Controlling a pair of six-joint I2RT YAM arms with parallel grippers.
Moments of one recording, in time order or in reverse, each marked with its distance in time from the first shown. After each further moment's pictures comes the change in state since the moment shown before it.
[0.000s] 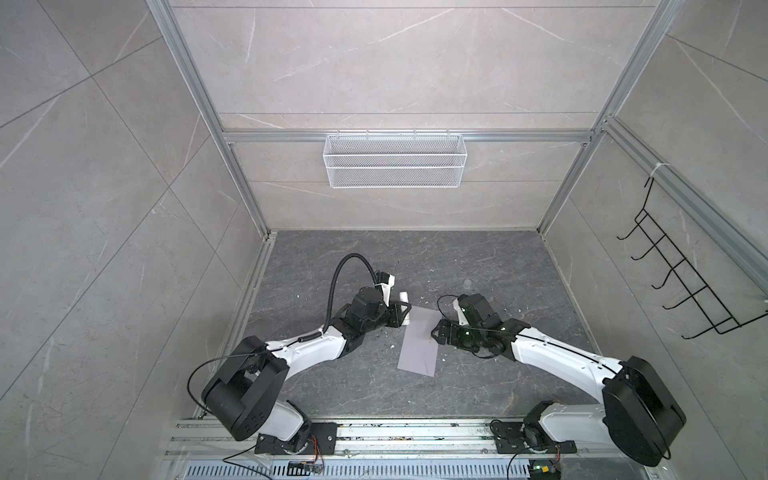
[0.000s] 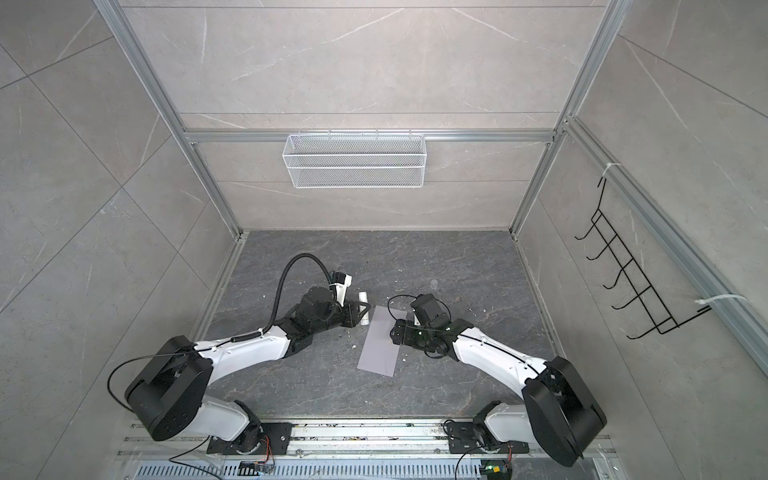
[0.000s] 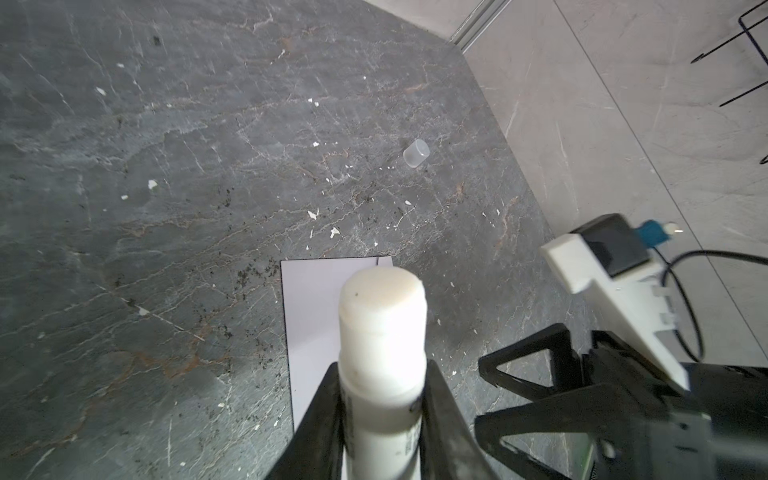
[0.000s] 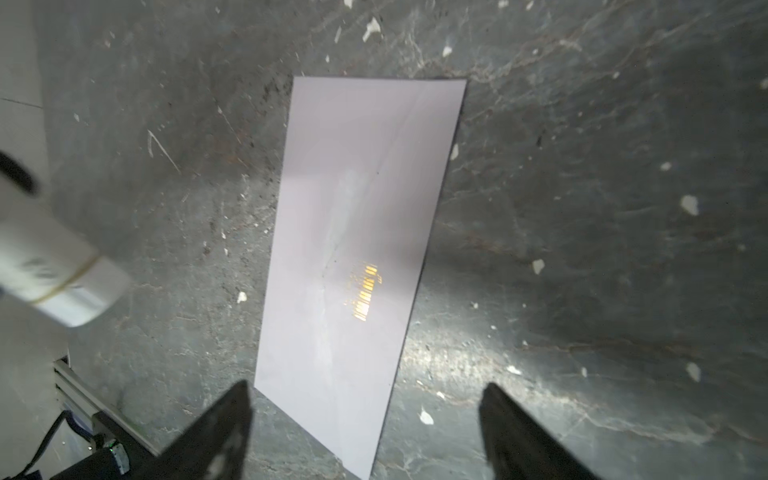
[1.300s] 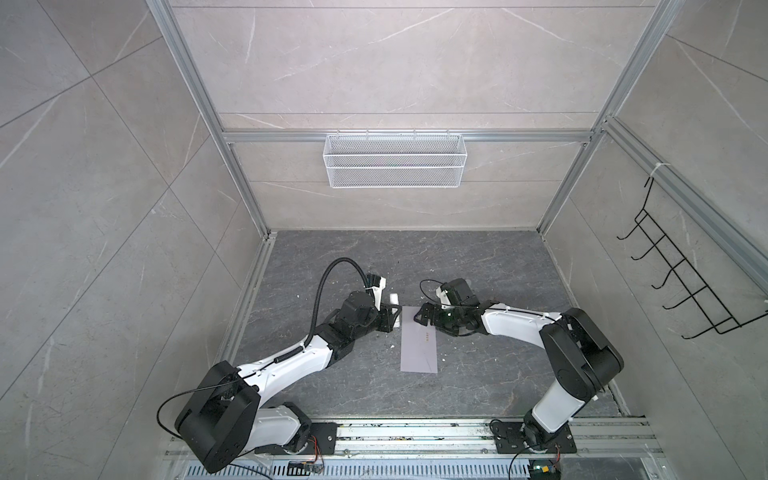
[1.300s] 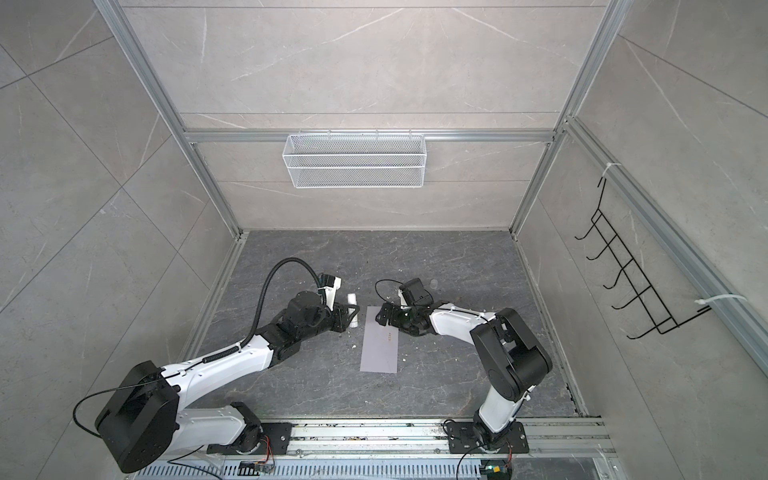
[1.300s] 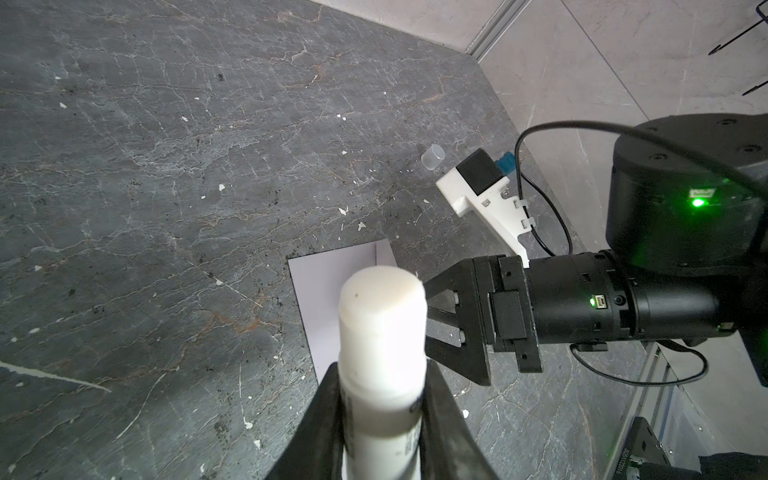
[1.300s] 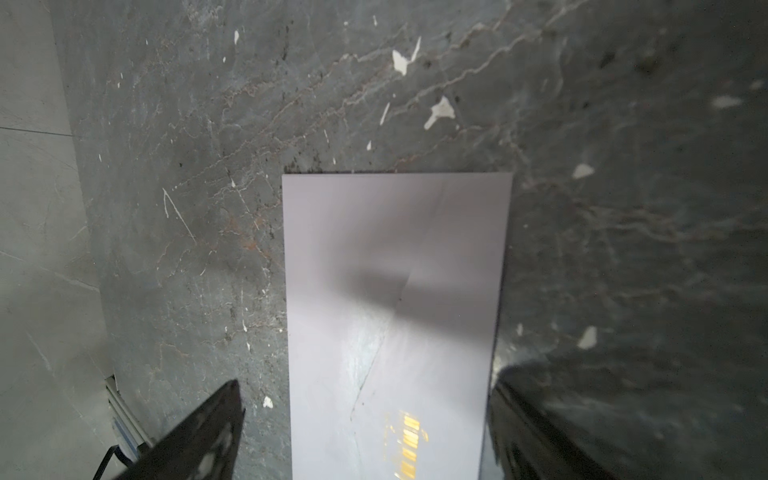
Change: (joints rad) left arm 0.000 -0.150 -0.050 -0.126 -0.079 0.055; right arm -0.060 0.363 0.184 0.211 -0.157 0.014
